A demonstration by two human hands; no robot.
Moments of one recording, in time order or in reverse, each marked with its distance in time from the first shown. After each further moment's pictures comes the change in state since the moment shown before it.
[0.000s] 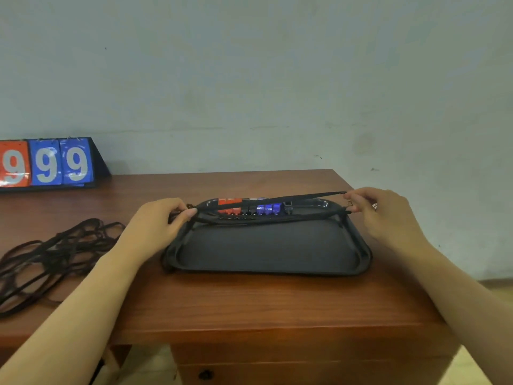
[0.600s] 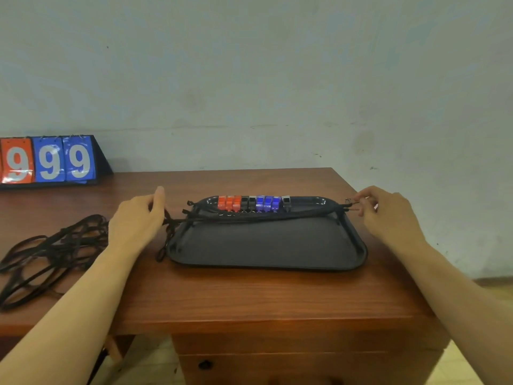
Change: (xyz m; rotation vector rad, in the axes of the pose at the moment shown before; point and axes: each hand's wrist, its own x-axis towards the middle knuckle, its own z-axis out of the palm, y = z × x) left_hand -0.007 -0.003 -0.007 -0.001 0.169 -0.379; right_hand 0.003 0.027 0.005 -0.173 0.054 0.069
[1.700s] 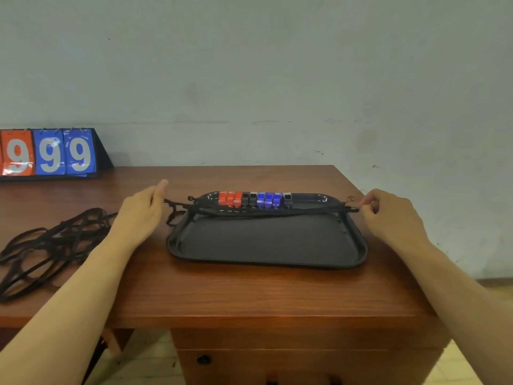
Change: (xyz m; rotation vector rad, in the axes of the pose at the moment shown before) left_hand 0.001 -0.001 -0.002 -0.113 -0.092 0.066; right_hand -0.005 -0.008 -0.007 -0.115 -0.071 0.120
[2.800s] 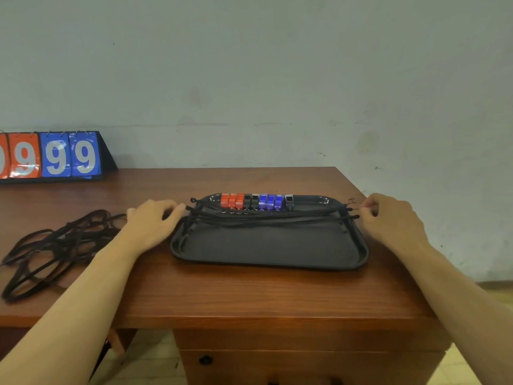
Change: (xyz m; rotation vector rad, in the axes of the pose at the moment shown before) left_hand 0.002 -0.012 0.005 0.232 -0.192 0.049; right_hand -0.003 -0.003 0.001 -0.023 -0.023 0.000
